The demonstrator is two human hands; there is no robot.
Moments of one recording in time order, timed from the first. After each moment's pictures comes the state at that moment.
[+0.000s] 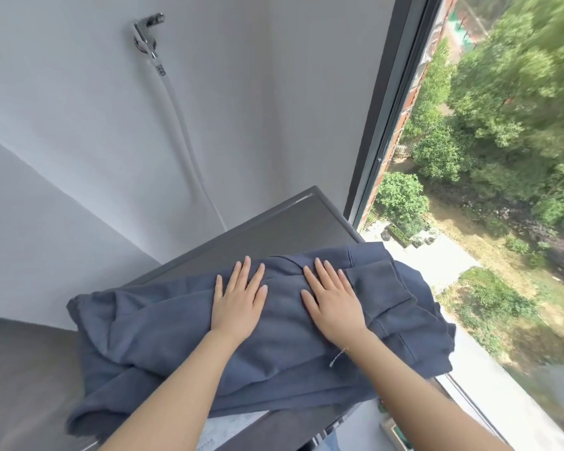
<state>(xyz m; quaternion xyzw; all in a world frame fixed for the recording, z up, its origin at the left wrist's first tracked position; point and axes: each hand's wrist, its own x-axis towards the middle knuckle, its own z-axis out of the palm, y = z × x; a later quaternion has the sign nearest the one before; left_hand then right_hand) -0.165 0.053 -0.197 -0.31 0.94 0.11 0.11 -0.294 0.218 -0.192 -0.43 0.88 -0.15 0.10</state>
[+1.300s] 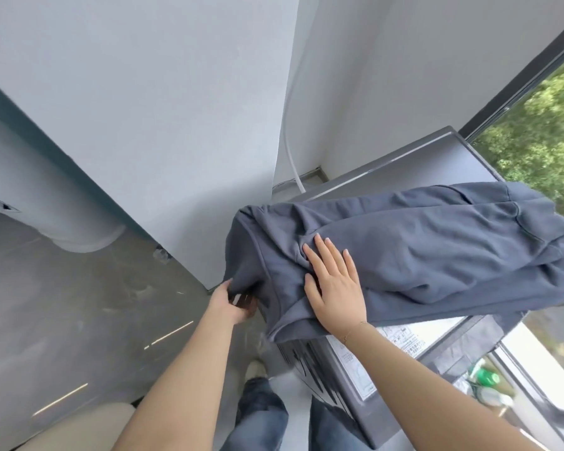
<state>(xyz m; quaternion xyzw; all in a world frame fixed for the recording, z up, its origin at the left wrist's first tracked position) 0.137 -0.163 -0.290 -0.63 -0.01 0.78 -0.07 0.028 0.011 -0.214 -0.42 0.90 -0.12 0.06</state>
